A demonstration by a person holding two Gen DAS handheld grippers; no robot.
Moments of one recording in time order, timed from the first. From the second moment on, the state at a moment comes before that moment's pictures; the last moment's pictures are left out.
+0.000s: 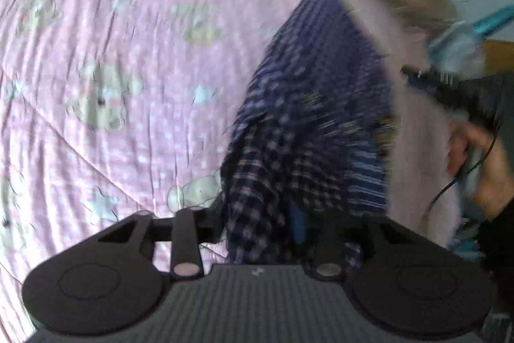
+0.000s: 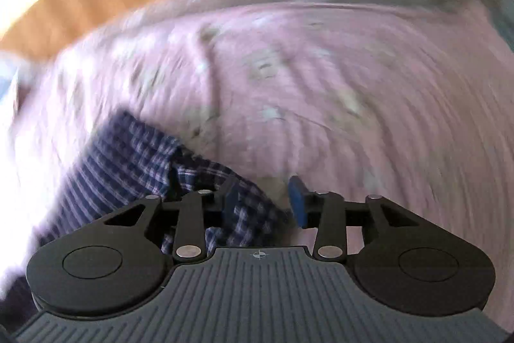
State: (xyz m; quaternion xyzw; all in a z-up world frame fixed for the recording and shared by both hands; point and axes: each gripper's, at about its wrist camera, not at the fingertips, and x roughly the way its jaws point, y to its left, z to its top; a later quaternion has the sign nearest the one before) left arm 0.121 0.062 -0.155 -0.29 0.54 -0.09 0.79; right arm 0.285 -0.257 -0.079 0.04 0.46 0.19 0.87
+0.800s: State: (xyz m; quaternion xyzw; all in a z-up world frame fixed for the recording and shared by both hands) left arm 0.377 -0.005 -0.193 -0.15 0.49 -0.17 0.84; right arm 0.001 -0.205 -0.137 0.14 0.48 0.19 0.84
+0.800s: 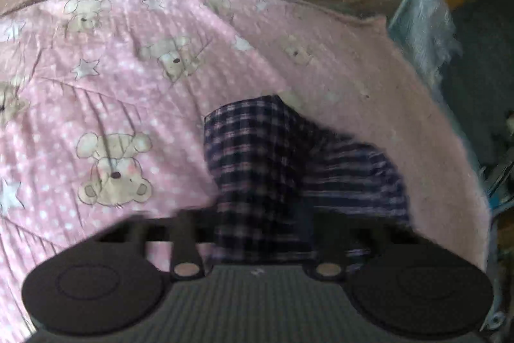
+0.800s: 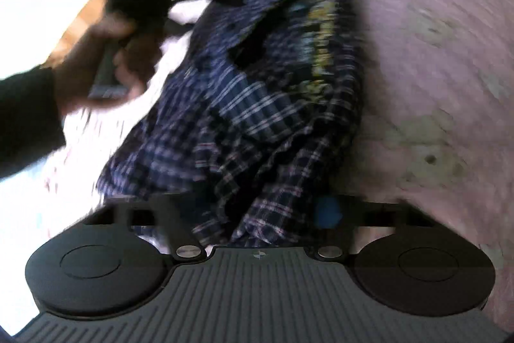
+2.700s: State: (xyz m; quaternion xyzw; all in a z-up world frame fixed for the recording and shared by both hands) left arm 0.369 0.097 -0.196 -0.06 0.50 -0.07 0.86; right arm 0.334 -0.196 -0.120 0.01 0.51 0.33 0.79
